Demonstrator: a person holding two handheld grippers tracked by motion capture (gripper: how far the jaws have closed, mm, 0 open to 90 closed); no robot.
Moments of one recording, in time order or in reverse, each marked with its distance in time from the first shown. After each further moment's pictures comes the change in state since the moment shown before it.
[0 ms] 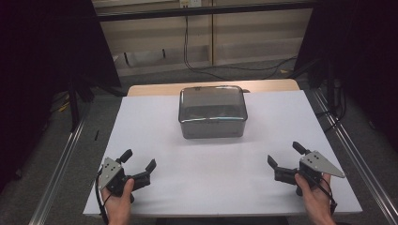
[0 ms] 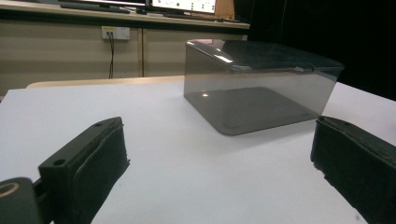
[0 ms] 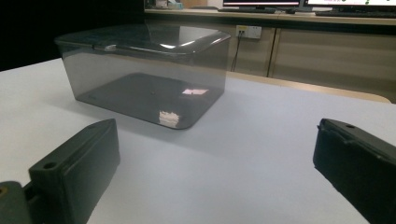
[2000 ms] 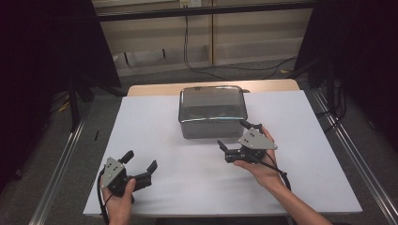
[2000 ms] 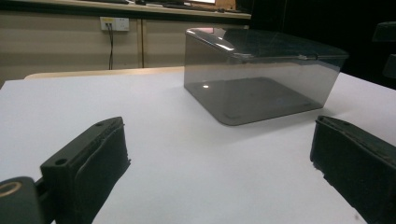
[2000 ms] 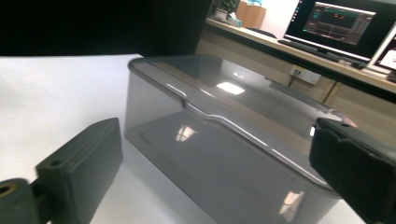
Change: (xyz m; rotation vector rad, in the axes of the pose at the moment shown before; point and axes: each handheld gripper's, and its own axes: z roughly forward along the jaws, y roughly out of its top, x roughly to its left) left arm 0.000 -0.004 0.003 0.040 -0.002 0.004; right arm 0.086 0.048 0.106 -0.033 0.178 -0.293
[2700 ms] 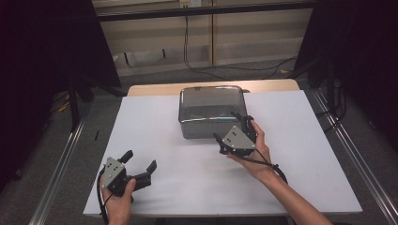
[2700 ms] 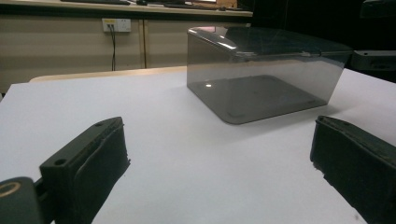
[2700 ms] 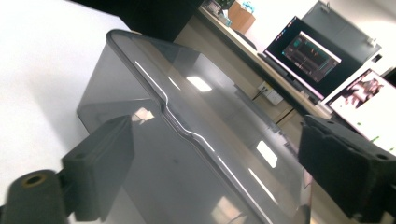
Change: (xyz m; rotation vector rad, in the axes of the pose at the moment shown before) left arm 0.001 0.000 0.000 0.004 0.009 0.020; right arm 0.008 0.015 0.025 0.057 -0.092 -0.374
